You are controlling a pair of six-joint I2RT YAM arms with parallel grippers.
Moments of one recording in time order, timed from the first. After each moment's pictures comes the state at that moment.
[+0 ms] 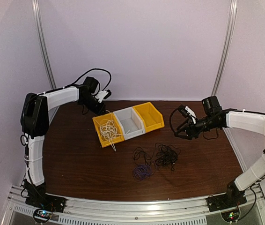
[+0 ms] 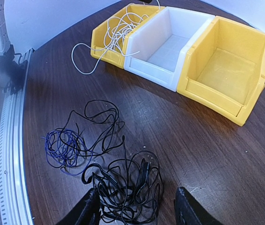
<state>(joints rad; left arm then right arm) -0.38 2.17 1.83 -0.64 0.17 0.24 0.26 1.48 0.93 -0.34 -0.82 -0.42</state>
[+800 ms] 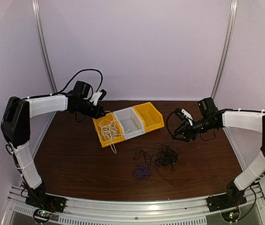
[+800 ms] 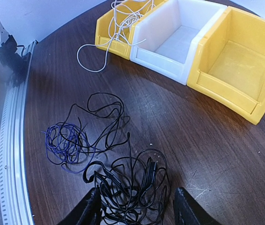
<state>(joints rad) -0.40 1.85 1.42 -0.35 0.31 0.04 0.29 1.53 0.95 -0.35 -0.82 -0.45</state>
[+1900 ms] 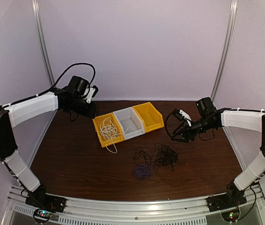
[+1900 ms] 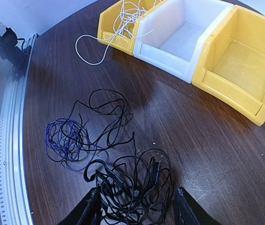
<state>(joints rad) -0.47 1.69 1.40 -0.55 -0.06 -0.05 0.32 1.54 0.96 -0.39 -0.80 -0.47</state>
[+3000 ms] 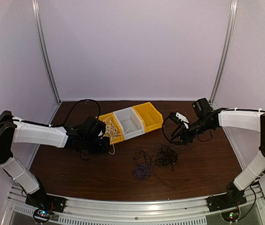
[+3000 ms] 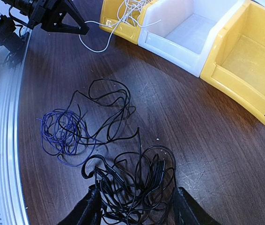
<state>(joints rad) -0.82 1.57 0.85 -0.16 -0.10 -0.72 0.36 1.56 0.98 -0.42 -0.74 -0.51</state>
